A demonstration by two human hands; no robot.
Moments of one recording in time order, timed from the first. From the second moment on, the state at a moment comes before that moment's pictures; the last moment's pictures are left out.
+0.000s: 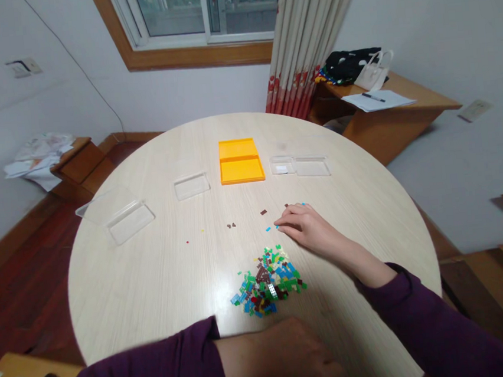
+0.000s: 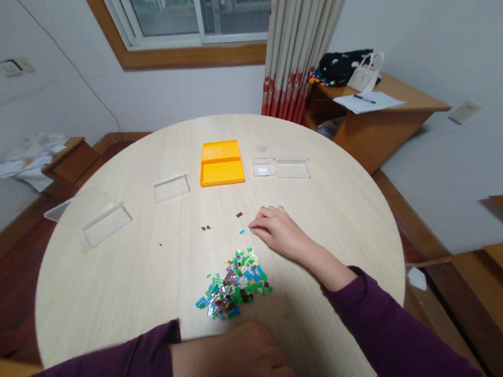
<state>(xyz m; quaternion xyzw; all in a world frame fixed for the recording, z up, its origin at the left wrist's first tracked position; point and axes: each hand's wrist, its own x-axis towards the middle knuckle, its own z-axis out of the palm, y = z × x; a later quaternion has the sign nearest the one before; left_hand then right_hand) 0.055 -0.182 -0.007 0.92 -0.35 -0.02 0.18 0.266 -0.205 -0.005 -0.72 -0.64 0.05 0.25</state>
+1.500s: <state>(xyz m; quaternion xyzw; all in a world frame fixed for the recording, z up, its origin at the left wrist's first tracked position) 0.055 -0.182 0.000 0.93 -0.35 -0.01 0.14 0.257 -0.204 -0.001 -0.71 -0.64 -0.05 0.29</state>
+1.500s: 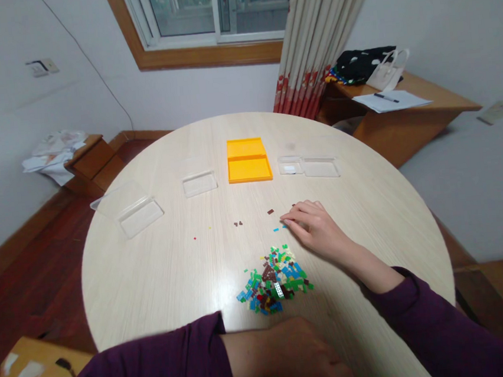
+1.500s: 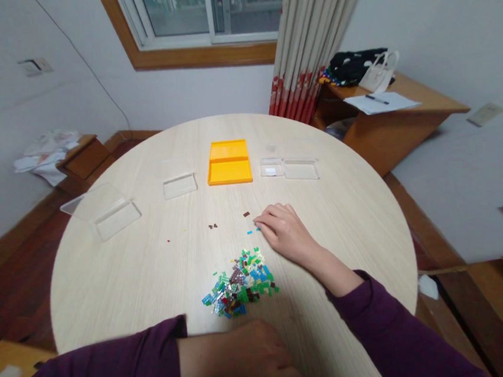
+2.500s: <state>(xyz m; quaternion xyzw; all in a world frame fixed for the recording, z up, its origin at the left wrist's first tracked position) 0.057 -0.182 -0.001 0.92 -0.35 -0.03 0.17 0.267 -0.219 0.012 -0.72 -0.64 0.10 0.24</state>
